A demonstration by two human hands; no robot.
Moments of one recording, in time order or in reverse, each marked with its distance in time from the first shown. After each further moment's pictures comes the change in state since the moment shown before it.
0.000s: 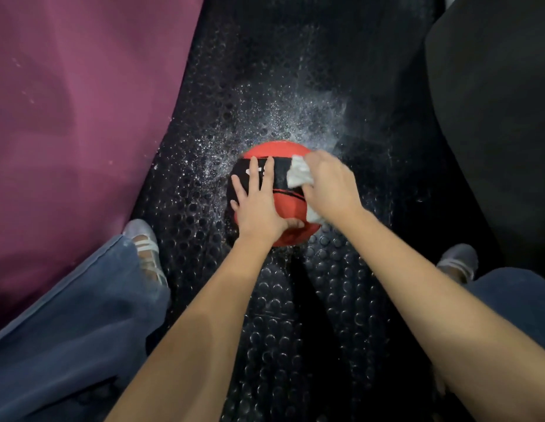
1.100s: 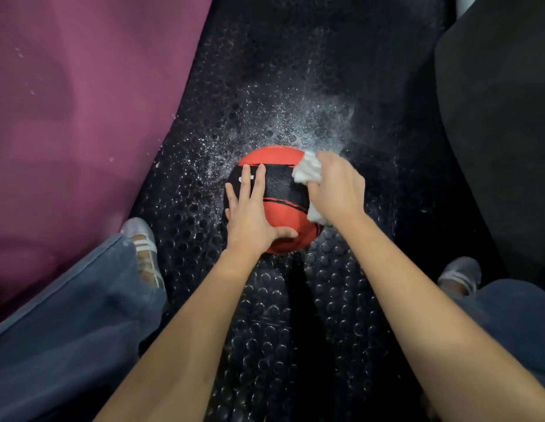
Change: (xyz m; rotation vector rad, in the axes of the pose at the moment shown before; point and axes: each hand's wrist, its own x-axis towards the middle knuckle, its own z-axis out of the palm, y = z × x) left_hand 0.001 -0.027 -0.002 -0.057 0.036 0.027; right_hand 0.008 -0.006 0.002 0.069 0.047 0.155
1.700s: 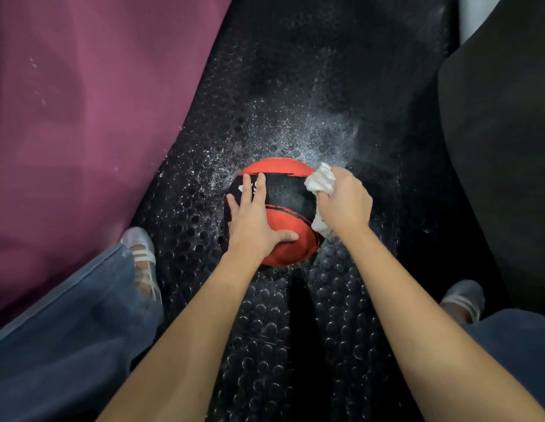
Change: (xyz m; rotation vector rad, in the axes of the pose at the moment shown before) left_hand 0.013 0.012 -0.014 -0.045 -0.037 -0.080; right_hand 0.015 0.011 0.007 0.033 0.028 0.149
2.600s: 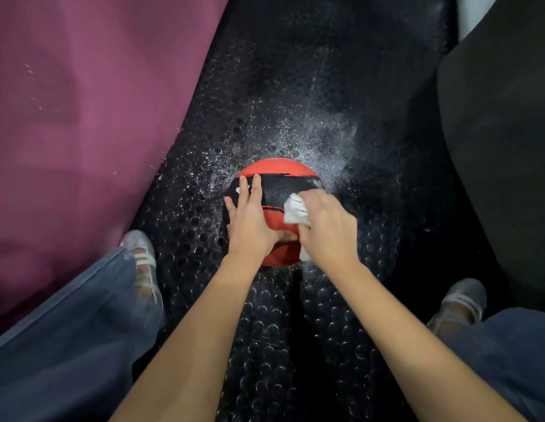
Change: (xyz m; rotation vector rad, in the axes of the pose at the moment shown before) left_hand 0.003 -0.001 0.002 -0.082 0.059 -0.021; right_hand -0.046 -0.009 0.007 -0.060 0.106 -0.357
